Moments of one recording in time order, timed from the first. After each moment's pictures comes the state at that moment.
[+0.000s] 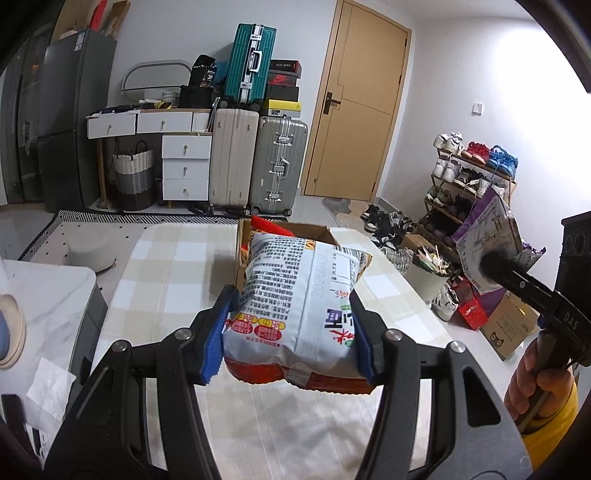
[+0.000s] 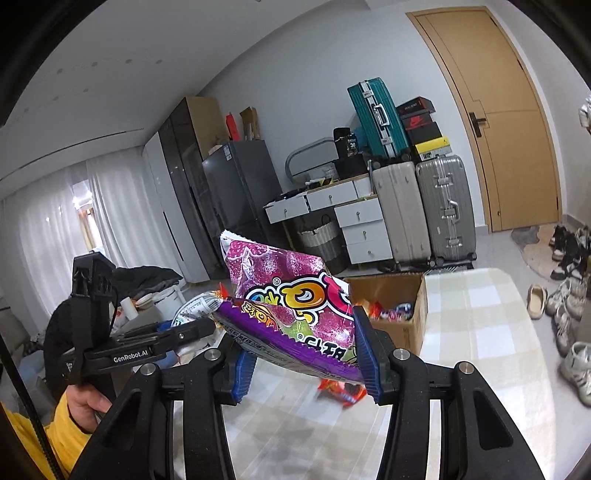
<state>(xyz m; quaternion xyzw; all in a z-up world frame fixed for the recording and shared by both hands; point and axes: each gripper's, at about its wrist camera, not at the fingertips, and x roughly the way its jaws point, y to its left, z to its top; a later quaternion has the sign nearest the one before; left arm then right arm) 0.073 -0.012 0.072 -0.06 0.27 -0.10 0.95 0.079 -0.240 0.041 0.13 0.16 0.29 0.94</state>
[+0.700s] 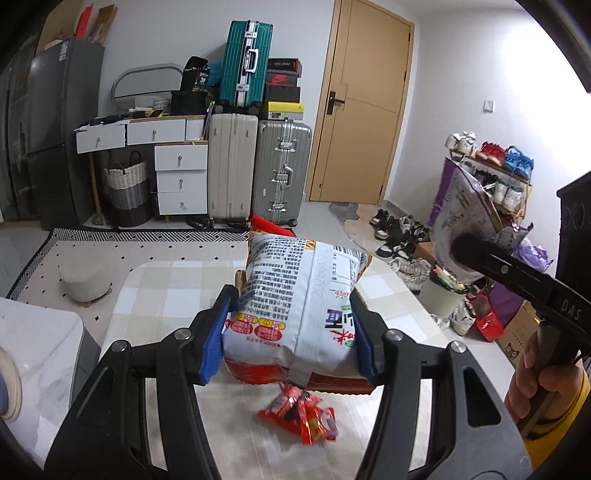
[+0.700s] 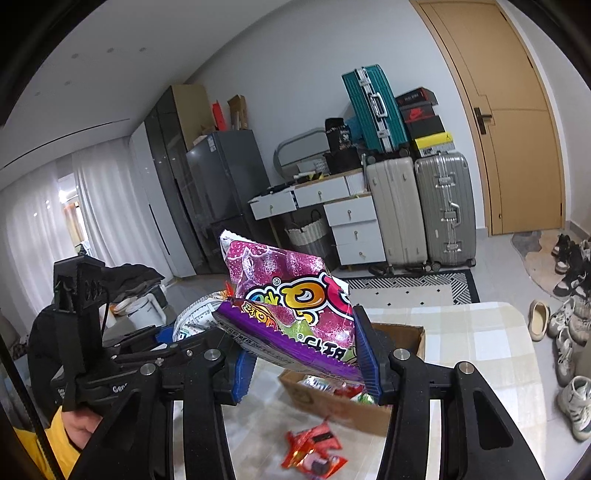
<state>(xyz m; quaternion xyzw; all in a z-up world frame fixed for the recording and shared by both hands) 0.232 -0.038 0.096 -0.04 0.28 -0.10 0.95 0.241 -0.212 0.075 0.12 0.19 0.27 0.93</state>
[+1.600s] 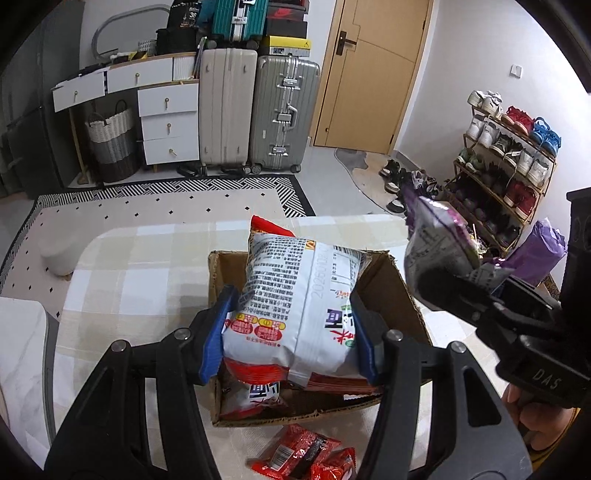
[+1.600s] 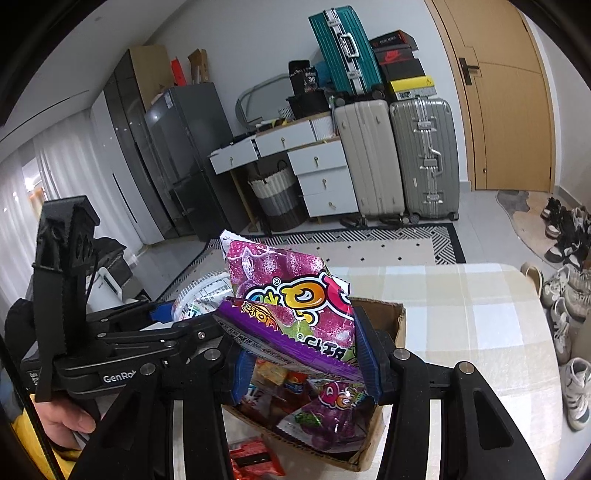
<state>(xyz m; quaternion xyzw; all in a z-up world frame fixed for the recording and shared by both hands) 0.503 -0.071 -0.028 -0.04 0.40 -0.10 0.91 0.403 -0.198 -0.020 0.10 0.30 0.23 0.92</state>
